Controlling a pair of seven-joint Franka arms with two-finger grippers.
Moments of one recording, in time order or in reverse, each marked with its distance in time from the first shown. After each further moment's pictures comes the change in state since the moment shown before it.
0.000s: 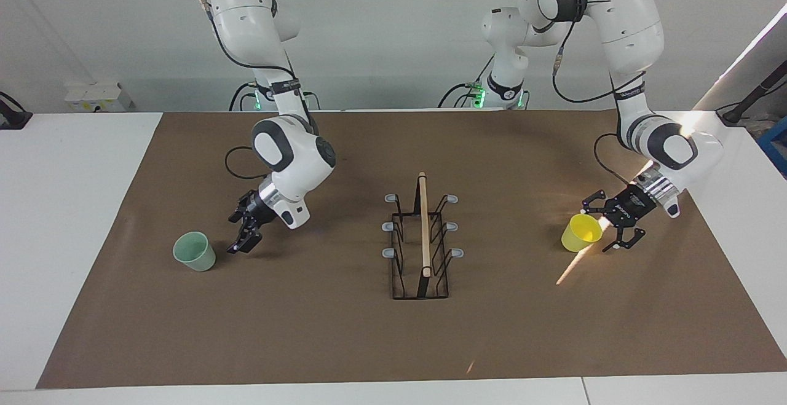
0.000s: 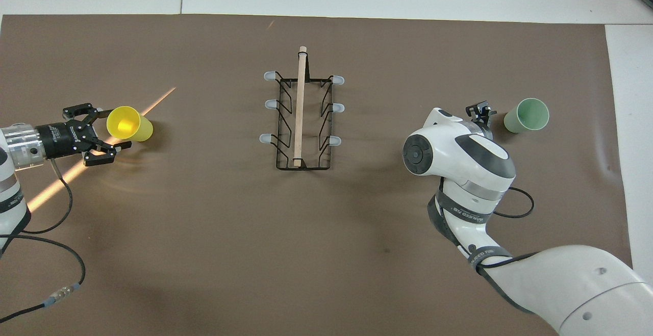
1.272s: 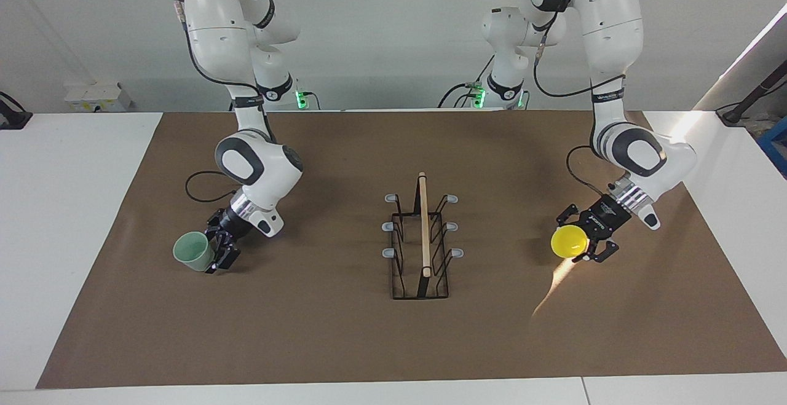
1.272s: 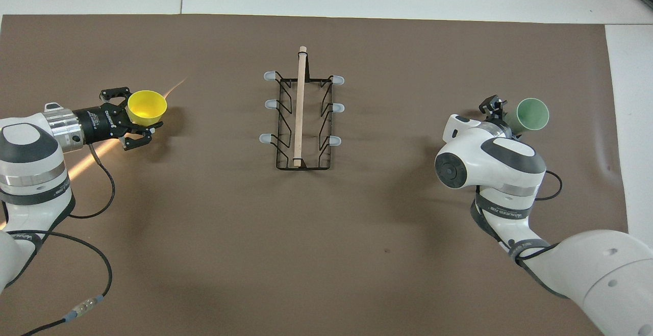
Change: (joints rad) left arm -0.031 -0.066 -0.179 0.019 0.065 0.233 0.130; right arm -0.172 0.040 -0.001 -0.052 -0.381 0.257 0.055
